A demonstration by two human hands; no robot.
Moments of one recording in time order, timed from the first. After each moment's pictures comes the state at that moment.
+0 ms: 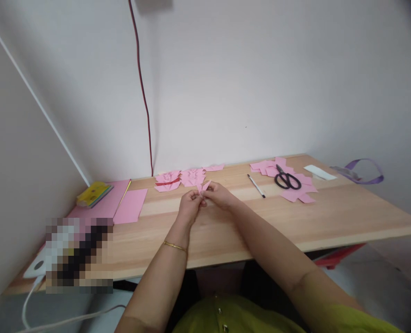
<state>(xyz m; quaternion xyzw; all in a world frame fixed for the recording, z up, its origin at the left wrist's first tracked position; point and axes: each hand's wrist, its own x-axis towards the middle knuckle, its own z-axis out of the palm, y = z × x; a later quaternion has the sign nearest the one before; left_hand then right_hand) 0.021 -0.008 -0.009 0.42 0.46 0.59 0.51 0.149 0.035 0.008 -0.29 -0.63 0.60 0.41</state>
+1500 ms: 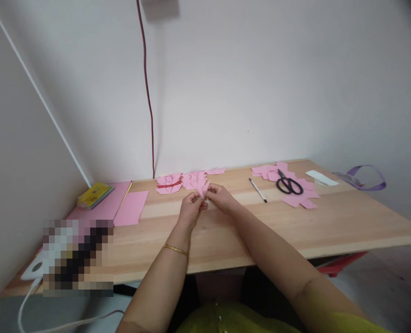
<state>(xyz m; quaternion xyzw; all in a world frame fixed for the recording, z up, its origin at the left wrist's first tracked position) 0.022 -0.009 -0.005 0.38 0.46 0.60 0.53 0.148 0.041 -0.002 -0.30 -0.64 0.55 0.44</state>
